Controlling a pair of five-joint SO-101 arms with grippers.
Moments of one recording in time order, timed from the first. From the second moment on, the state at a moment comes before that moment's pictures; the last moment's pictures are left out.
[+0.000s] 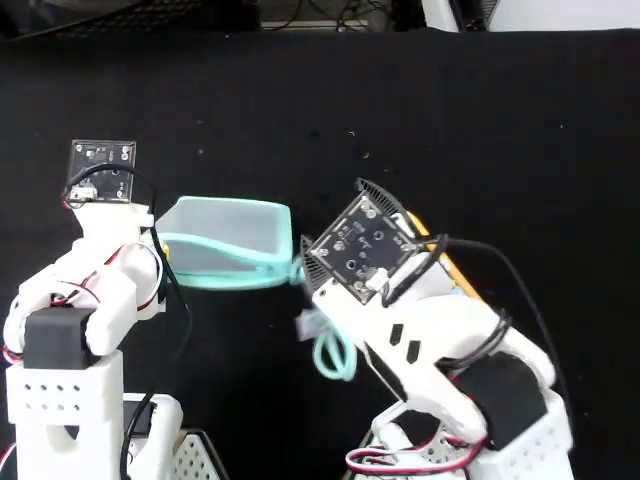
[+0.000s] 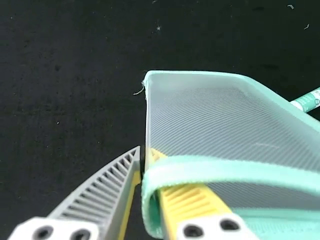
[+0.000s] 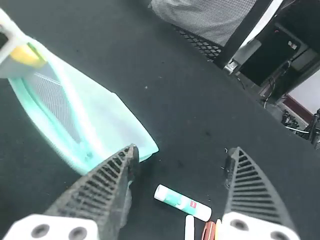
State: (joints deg) left arm -4.5 -58.1 35.6 81.7 -2.5; right arm -32.3 -64.2 28.4 74.1 19.2
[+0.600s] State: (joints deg) left arm -4.6 -58.0 35.6 81.7 -2.6; right arm -3.7 -35.6 26.5 74.9 13.0
